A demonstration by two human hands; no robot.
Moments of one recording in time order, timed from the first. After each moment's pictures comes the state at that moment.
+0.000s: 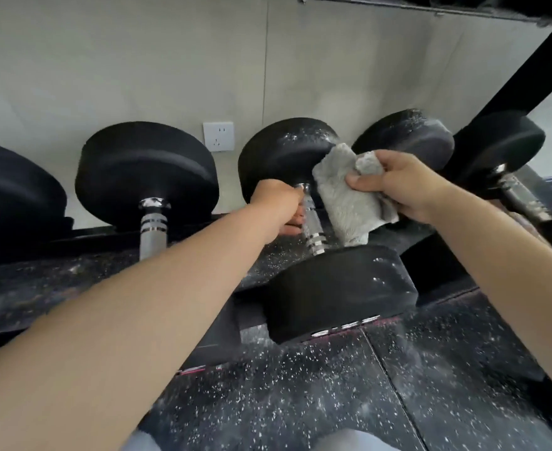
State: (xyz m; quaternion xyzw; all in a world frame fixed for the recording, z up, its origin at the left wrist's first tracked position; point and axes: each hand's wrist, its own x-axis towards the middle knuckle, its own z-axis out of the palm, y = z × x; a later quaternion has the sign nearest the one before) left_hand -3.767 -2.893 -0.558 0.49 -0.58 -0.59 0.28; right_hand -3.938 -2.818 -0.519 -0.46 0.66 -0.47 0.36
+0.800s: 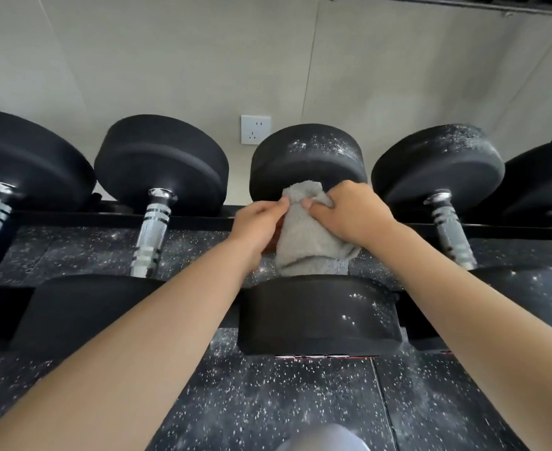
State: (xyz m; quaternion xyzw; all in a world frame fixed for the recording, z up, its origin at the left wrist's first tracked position) left_hand -3.761 -2.889 -0.589 0.53 -0.42 -0.61 0.41; right_hand -3.917 -2.875 -0.552 -0.67 0.72 -0.15 0.10
